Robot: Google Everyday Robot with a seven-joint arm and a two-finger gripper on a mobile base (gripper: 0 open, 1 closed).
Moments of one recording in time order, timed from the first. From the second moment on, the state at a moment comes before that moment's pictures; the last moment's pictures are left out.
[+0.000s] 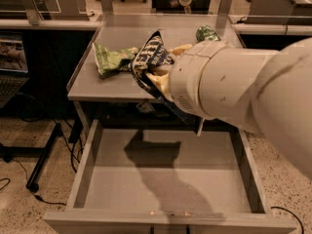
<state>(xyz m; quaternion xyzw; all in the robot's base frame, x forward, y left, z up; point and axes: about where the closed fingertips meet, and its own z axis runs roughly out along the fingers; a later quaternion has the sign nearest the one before) 0.455 -0.016 1.012 -0.41 0.72 0.01 0.56</state>
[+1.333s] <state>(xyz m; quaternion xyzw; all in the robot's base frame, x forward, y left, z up) 0.498 -0.096 1.035 -0.35 0.74 -0.09 0.57</state>
